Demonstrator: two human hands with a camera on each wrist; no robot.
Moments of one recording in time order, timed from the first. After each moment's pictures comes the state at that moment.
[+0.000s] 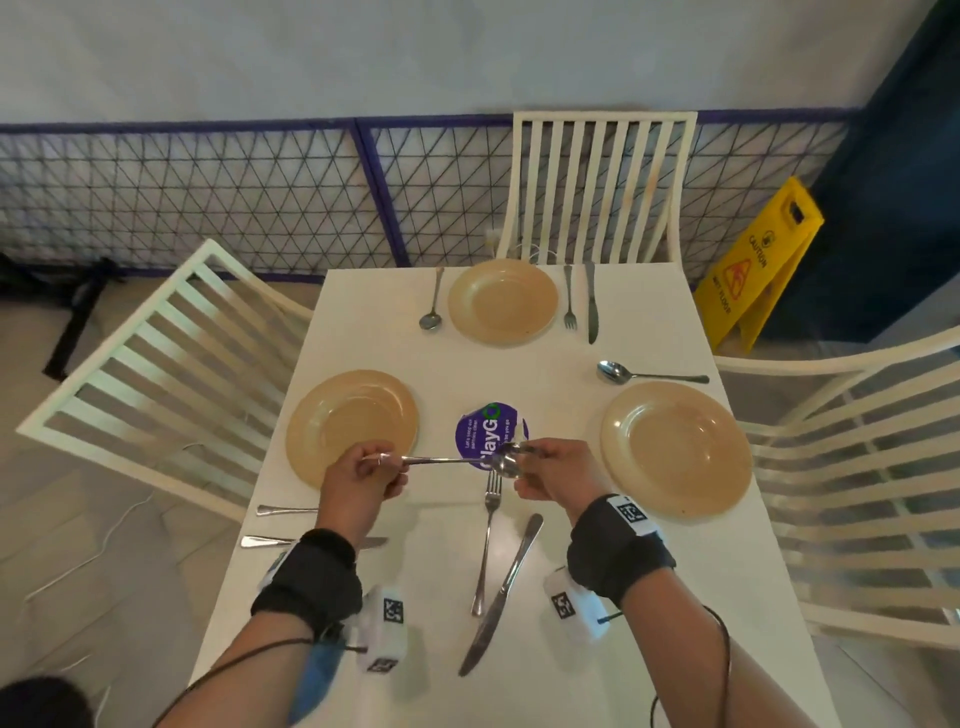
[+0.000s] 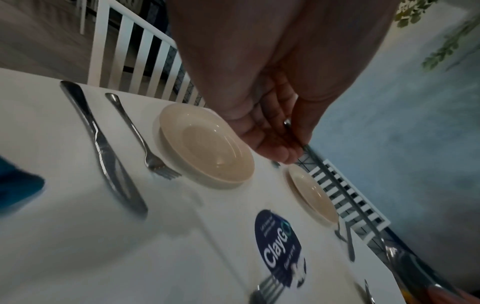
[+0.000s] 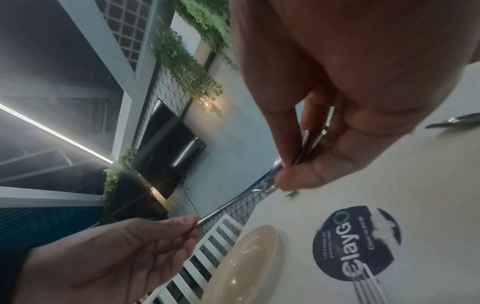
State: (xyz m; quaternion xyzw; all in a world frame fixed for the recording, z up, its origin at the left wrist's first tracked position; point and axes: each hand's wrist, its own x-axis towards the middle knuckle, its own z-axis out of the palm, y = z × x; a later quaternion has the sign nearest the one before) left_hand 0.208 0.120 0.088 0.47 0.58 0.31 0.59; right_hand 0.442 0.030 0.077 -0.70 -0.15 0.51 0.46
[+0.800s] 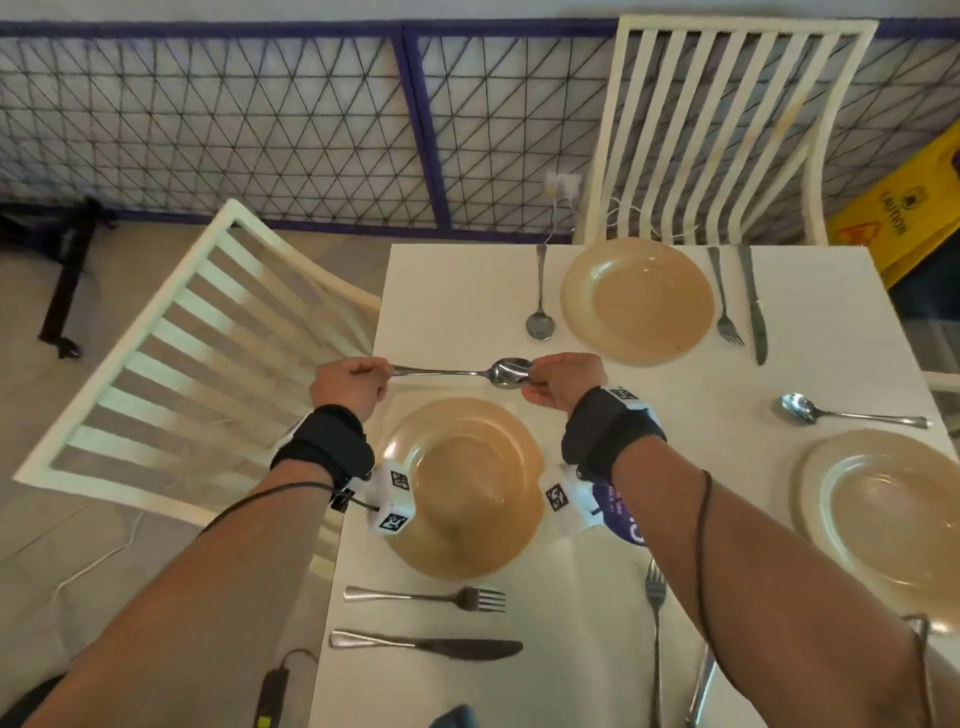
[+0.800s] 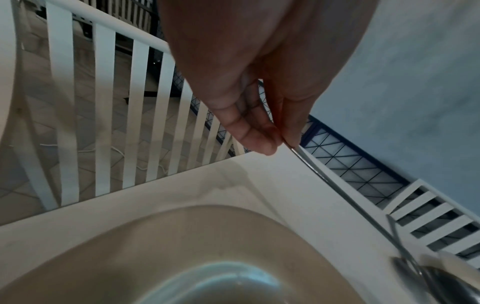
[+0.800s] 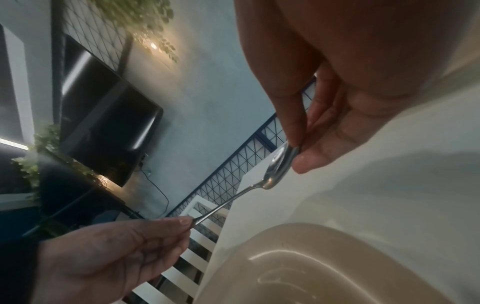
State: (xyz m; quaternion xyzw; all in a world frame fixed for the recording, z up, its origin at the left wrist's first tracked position) left_hand 0.138 0.438 0.015 0.50 0.69 0.25 0.46; right_hand 0.393 0.339 -0.003 -0.69 -0.09 0.55 0.45
